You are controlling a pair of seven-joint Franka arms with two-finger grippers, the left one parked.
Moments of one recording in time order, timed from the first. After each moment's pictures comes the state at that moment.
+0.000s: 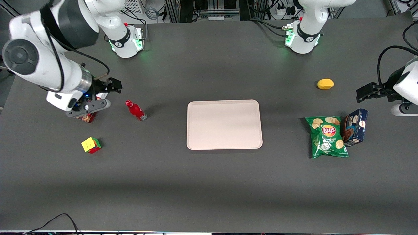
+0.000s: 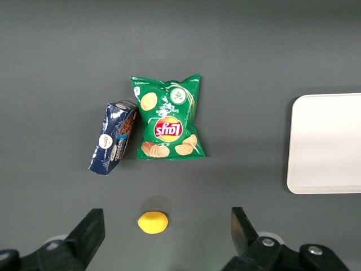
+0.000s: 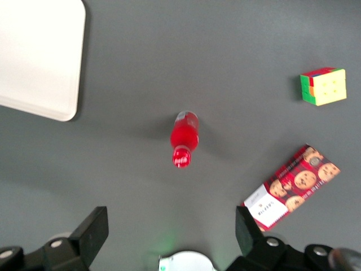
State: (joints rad) arm 0.15 0.07 0.11 -1.73 0.02 1.57 -0.01
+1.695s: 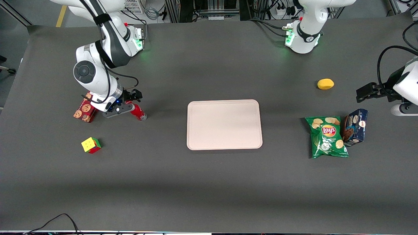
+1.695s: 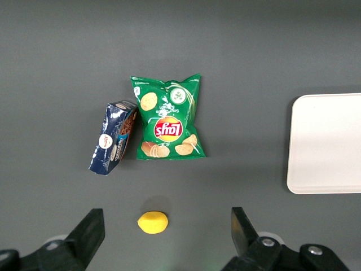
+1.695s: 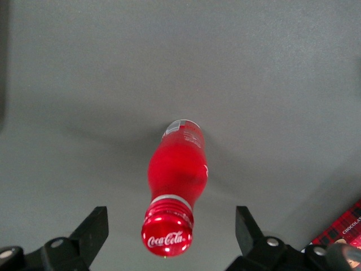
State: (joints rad) arm 0.15 0.00 0.13 -2.38 0.02 2.24 -0.01
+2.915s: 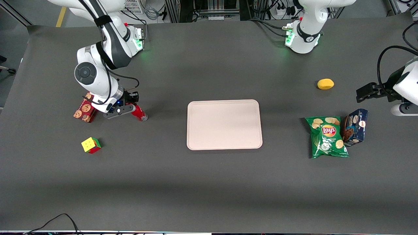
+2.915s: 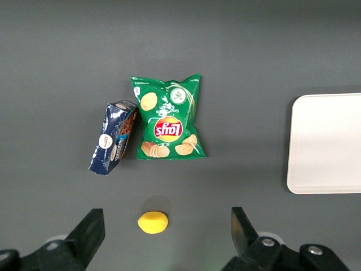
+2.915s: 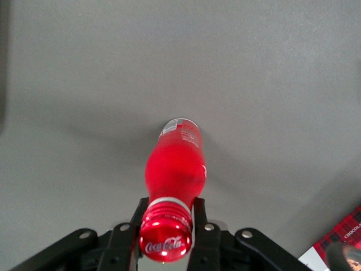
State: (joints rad) arm 0.15 0.01 0.13 -2.37 0.02 2.25 -0.01
